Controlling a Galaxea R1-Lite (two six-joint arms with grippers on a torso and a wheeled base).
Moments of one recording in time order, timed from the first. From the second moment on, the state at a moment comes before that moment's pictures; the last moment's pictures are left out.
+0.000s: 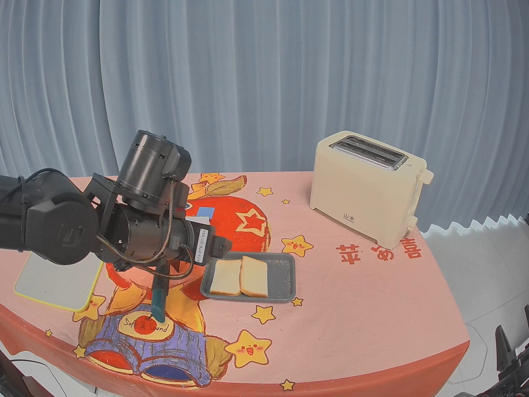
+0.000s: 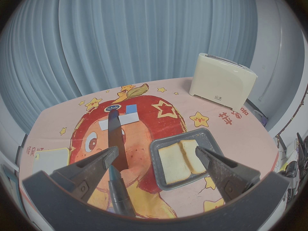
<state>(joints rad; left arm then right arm) -0.59 1.72 -1.13 0.16 0.24 -0.21 0.00 0.02 -0.02 0.00 0.02 0.02</state>
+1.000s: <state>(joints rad) -0.40 1.59 -1.11 -0.06 0.24 -0.18 0.00 0.02 -0.02 0.00 0.02 0.02</state>
